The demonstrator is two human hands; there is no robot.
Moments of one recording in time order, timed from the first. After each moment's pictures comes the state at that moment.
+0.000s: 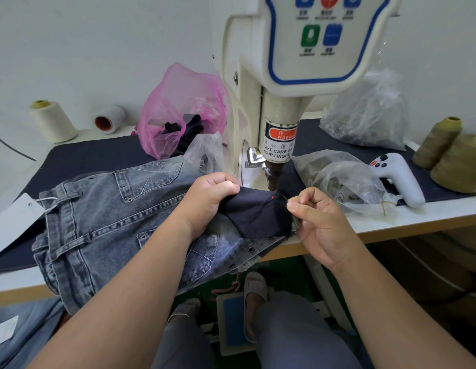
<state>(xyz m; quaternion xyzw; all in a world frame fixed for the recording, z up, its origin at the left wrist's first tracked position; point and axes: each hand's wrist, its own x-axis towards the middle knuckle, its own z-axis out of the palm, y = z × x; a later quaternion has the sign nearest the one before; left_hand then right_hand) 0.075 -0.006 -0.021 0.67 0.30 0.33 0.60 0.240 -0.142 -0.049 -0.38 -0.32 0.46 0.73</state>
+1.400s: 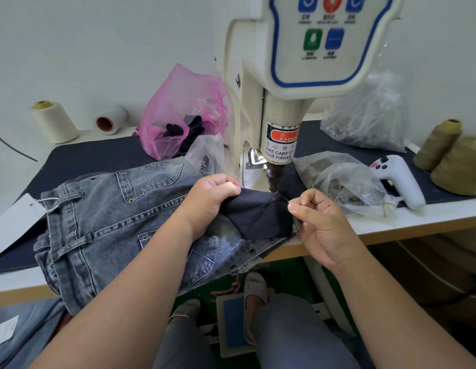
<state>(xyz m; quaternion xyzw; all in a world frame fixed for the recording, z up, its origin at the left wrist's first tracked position) 0.075 -0.005 -0.021 0.67 0.29 0.32 0.60 0.240 -0.141 -0.048 -0.39 -0.30 0.47 0.74</state>
